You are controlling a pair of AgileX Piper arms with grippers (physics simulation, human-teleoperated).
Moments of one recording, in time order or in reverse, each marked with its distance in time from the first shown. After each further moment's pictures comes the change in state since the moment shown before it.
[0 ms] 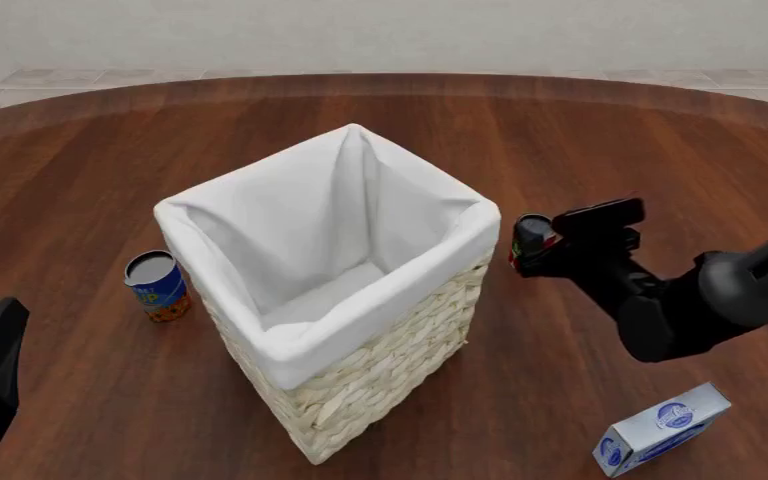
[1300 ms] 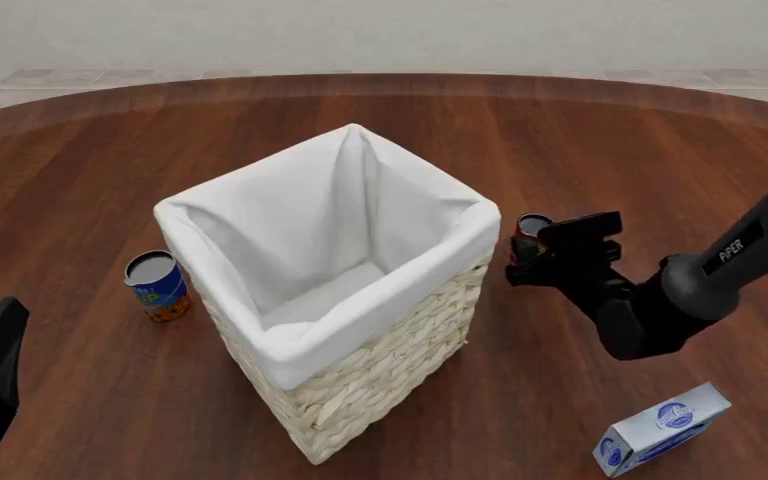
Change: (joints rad) left arm 0.000 0.000 0.000 0.000 0.000; right arm -0.006 0.154 -0.086 -0.019 0.011
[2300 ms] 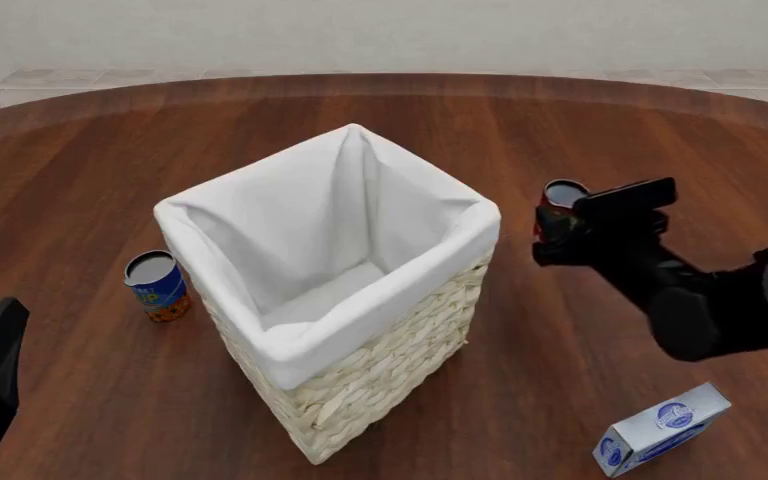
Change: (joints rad) left arm 0.000 0.000 0.000 0.000 0.000; right arm 0.004 -0.359 0.154 0.126 -0.038
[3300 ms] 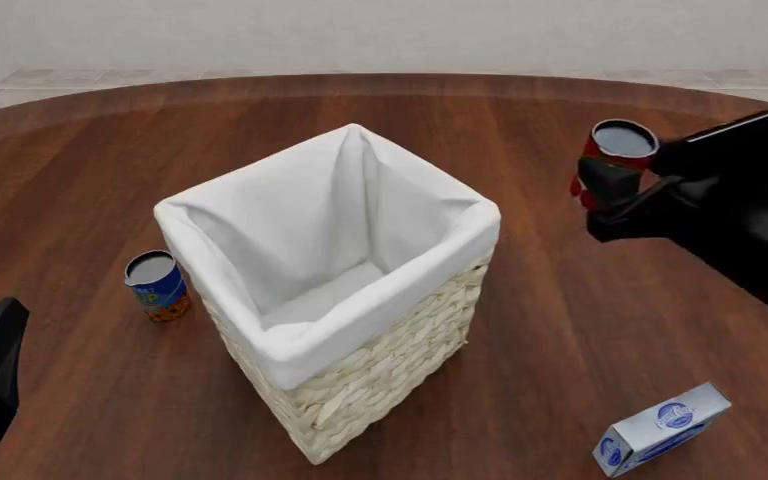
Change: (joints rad) left arm 0.000 0.000 0.000 0.000 0.000; right arm 0.064 -0.618 0.046 0.486 -0.027
